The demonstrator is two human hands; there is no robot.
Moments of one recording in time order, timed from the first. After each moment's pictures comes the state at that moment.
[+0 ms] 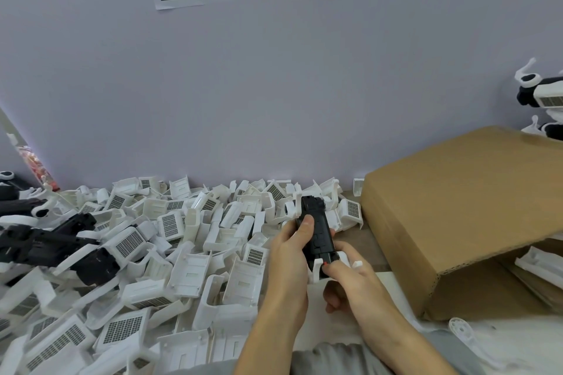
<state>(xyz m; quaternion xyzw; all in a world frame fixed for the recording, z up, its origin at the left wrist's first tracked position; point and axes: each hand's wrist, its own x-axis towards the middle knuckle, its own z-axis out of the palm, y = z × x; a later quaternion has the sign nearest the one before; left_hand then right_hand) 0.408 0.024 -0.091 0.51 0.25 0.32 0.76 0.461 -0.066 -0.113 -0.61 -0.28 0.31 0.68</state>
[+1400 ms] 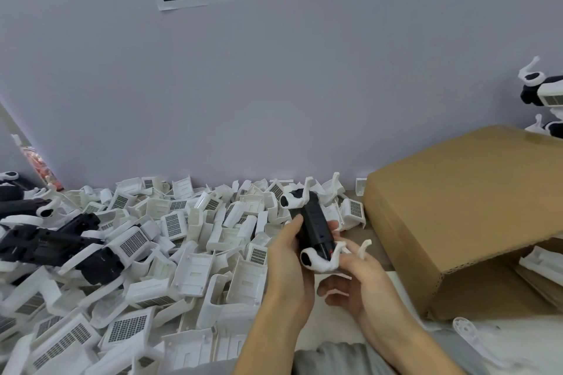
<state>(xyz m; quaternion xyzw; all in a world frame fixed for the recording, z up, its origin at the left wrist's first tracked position) 0.405 0.025 -0.083 0.39 0.20 0.29 0.85 0.458 -0.069 -0.106 -0.53 -0.24 0.35 0.74</state>
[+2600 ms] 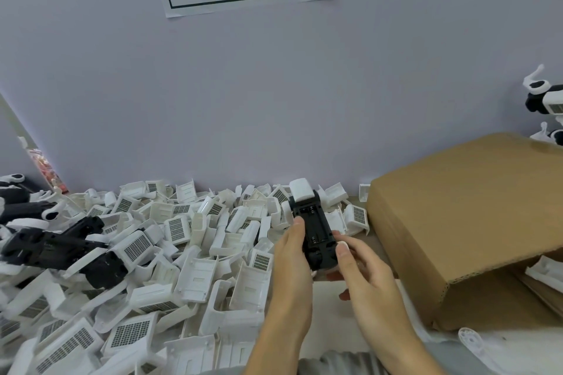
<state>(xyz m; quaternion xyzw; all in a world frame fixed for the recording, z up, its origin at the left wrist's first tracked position) 0.407 0.023 -0.091 0.50 0.28 0.35 0.75 0.452 -0.069 -0.105 -0.63 -0.29 0.14 0.70</state>
